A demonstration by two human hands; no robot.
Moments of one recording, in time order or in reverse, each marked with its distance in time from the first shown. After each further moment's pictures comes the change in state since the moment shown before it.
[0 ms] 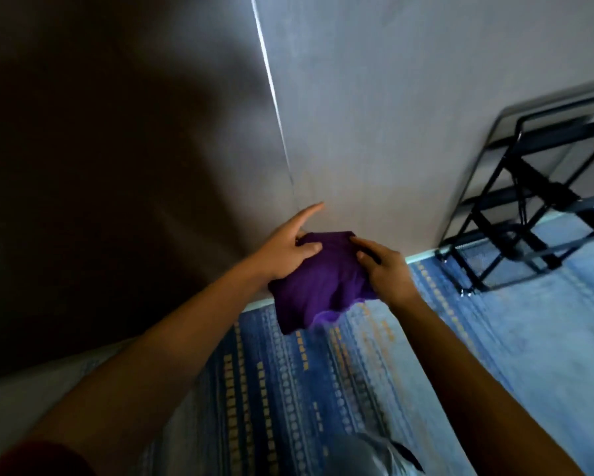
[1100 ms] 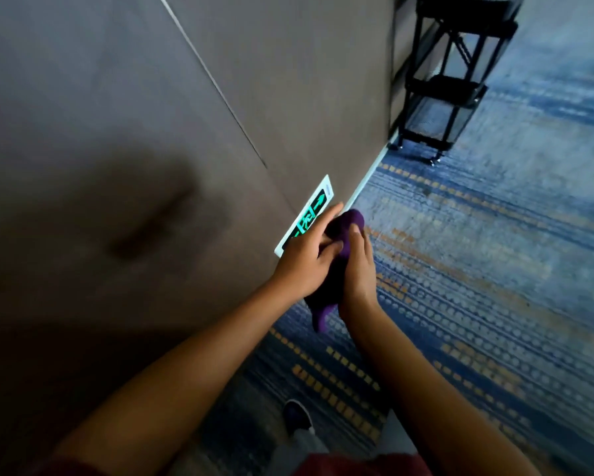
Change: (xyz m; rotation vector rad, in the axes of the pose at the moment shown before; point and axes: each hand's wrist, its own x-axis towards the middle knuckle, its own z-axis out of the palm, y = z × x) left_hand 0.052 -0.155 -0.126 0.291 -0.470 0.290; right_hand 0.036 -0.042 0.317 0.981 0.885 0.655
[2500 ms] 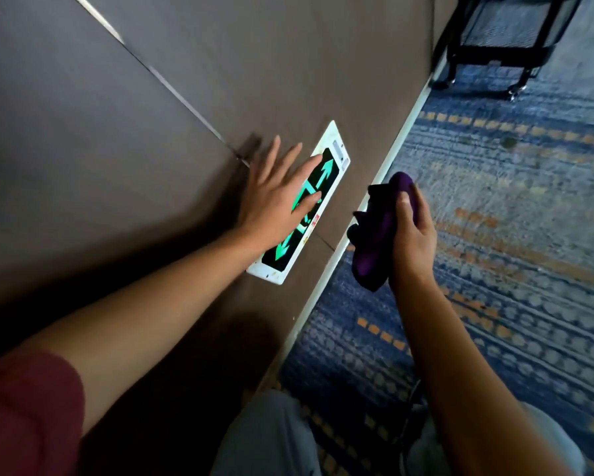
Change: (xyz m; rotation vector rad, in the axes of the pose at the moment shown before) left_hand 0.300 -0.374 0.094 1.074 0.116 0.345; right_hand 0.427 0.200 -0.047 0.263 0.000 -0.232
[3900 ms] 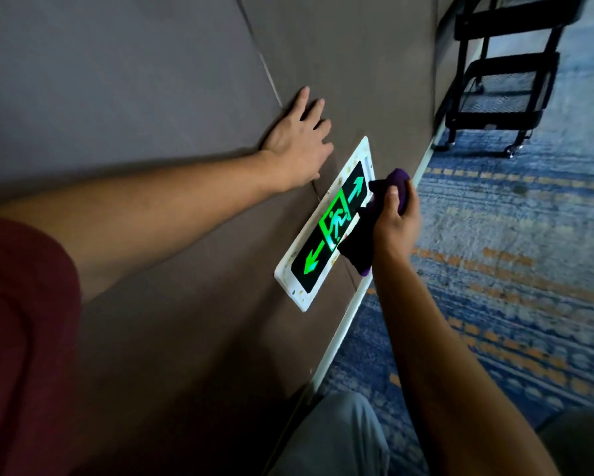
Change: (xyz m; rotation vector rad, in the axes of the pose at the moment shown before) left_hand 0.032 -0.062 0.006 0.966 0.007 0.292; right_hand 0.061 0.133 0.073 -0.299 0.241 -0.473
